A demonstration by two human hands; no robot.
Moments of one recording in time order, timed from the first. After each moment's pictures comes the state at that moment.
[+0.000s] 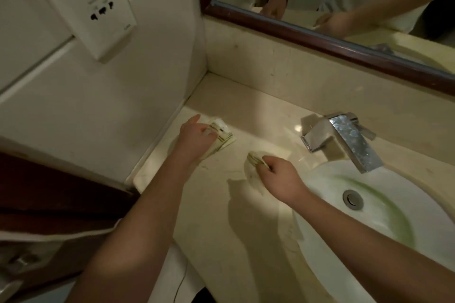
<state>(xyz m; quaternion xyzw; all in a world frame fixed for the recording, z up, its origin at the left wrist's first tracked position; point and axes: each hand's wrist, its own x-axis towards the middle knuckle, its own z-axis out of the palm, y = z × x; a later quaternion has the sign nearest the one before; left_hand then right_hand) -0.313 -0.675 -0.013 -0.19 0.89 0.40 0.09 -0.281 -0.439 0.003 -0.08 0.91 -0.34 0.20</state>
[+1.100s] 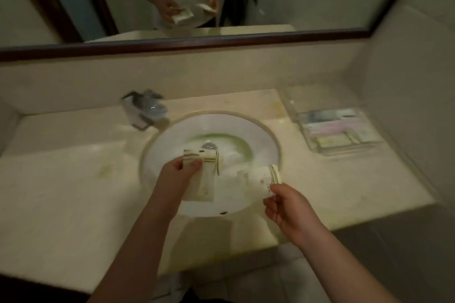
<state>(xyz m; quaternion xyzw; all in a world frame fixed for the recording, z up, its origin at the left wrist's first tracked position) -0.106 -0.331 0.070 -0.04 0.73 0.65 0.22 0.020 -0.130 0.054 0.41 0.41 -0.81 0.01</state>
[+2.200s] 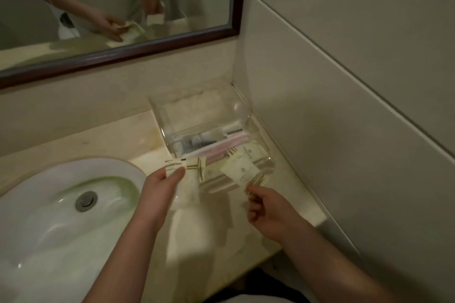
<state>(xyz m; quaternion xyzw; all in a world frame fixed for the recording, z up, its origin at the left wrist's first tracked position) -0.105 0.017 0.041 -0.01 0.74 0.61 0.28 0.042 0.191 0.028 0.50 0.27 -0.82 0.02</state>
